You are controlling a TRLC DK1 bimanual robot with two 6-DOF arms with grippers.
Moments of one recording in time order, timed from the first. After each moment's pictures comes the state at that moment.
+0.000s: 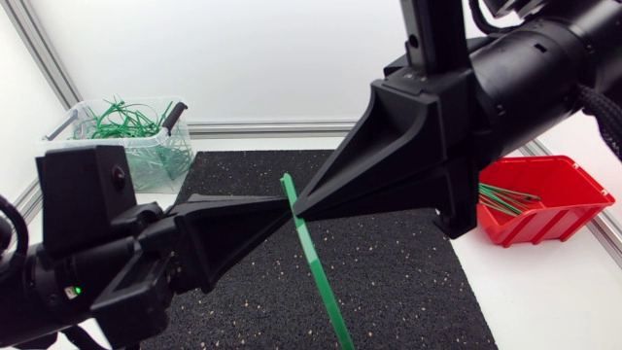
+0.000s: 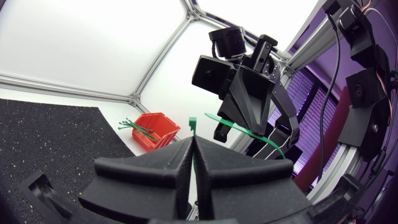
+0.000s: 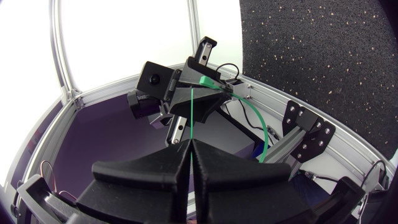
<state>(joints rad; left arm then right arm) -0.88 0.81 0.49 0.35 0.32 -0.62 0.65 1.31 1.37 -0.98 -1.11 0.97</state>
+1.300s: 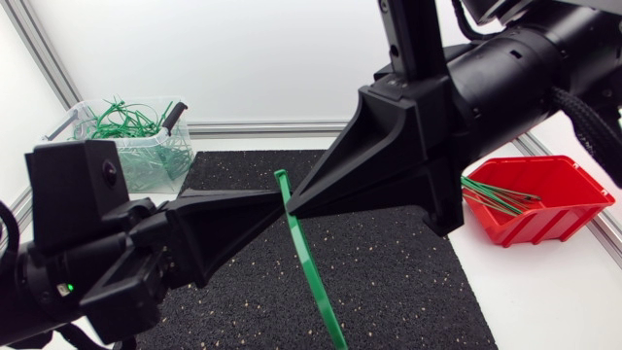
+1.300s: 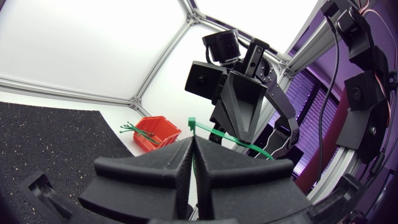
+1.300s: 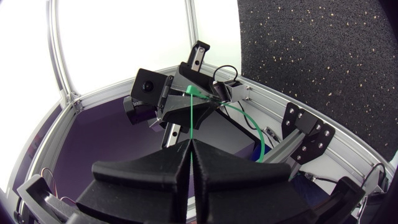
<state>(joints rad) -0.87 0.80 0.50 0.35 0.31 -0.61 0.64 1.34 1.37 -0.96 -1.11 0.97</state>
